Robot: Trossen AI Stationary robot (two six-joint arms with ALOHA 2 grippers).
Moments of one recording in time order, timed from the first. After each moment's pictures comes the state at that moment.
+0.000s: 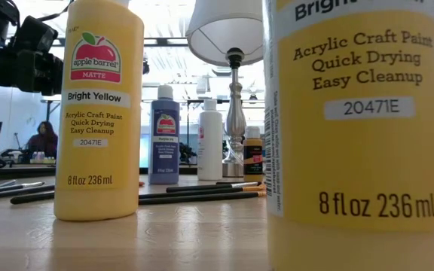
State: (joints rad) left arm 0.01 0.14 0.03 0.01 -0.32 0.27; right arm 1.18 1.23 0.93 -1.54 0.55 1.99
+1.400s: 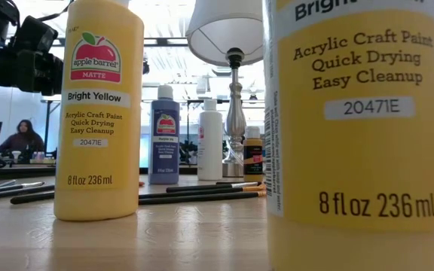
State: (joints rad) left arm 0.01 0.14 0.03 0.01 -0.32 0.27; right arm 1.14 1.20 1.04 -1.57 0.81 1.75
